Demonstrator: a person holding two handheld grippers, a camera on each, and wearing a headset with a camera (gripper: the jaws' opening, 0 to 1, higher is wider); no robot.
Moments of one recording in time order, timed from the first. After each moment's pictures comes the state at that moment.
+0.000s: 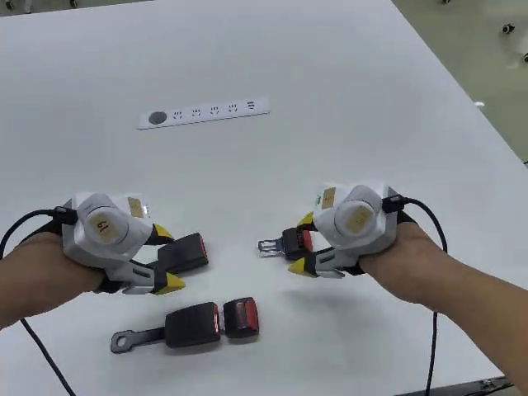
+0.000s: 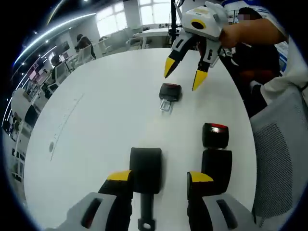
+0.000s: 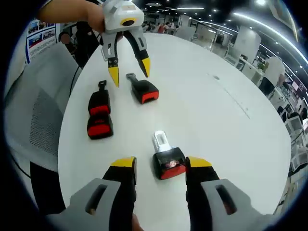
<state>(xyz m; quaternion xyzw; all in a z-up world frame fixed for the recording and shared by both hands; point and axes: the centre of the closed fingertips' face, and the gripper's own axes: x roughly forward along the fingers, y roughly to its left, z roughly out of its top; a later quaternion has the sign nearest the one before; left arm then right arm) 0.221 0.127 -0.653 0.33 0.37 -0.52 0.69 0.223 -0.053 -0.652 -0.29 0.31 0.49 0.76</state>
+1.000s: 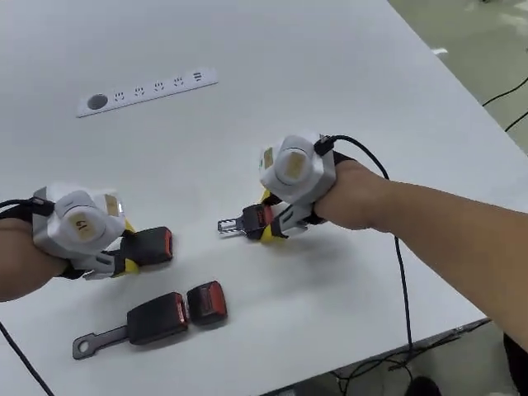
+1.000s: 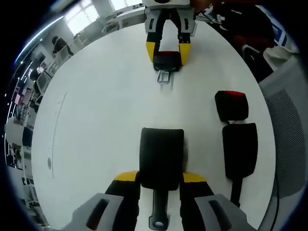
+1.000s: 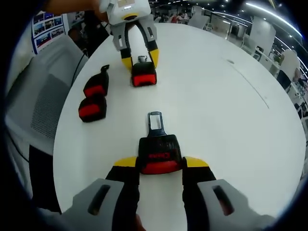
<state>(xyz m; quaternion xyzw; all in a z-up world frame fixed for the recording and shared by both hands) 0.239 0.127 -0.690 0.44 0.39 -0.53 0.61 0.229 -0.055 -0.695 -0.28 0.36 0.54 0.70</state>
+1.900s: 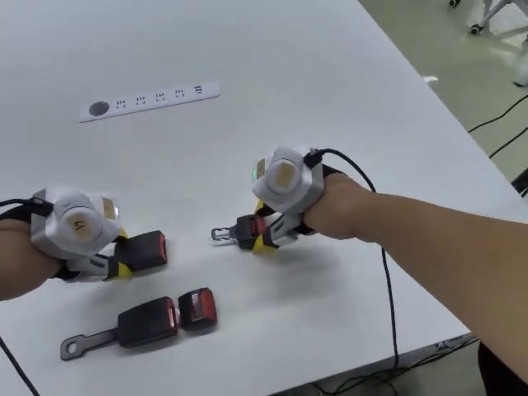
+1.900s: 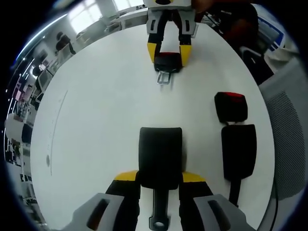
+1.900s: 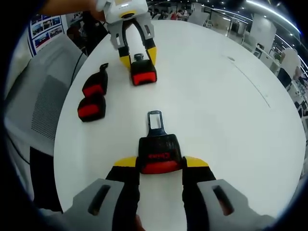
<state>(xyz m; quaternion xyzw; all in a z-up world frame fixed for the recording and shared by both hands) 0.232 0.124 -0.686 0.43 0.39 -0.53 0.62 0.230 -0.055 -0.695 -0.29 0.37 0.54 0.70</state>
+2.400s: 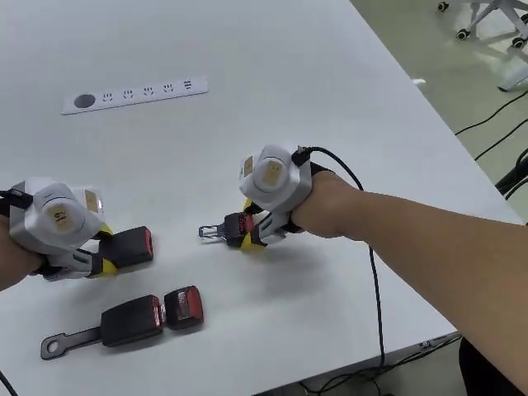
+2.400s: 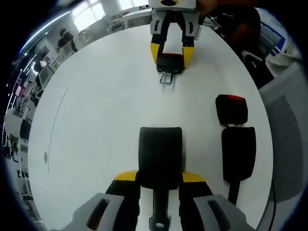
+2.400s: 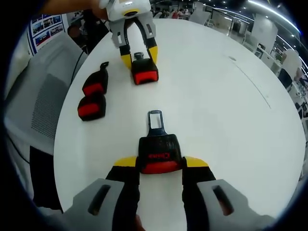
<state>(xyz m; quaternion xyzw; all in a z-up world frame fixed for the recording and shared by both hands) 0.235 0.126 -0.688 0.41 0.40 -0.53 0.62 0.229 -0.055 -0.696 -0.29 0.37 0.54 0.69</state>
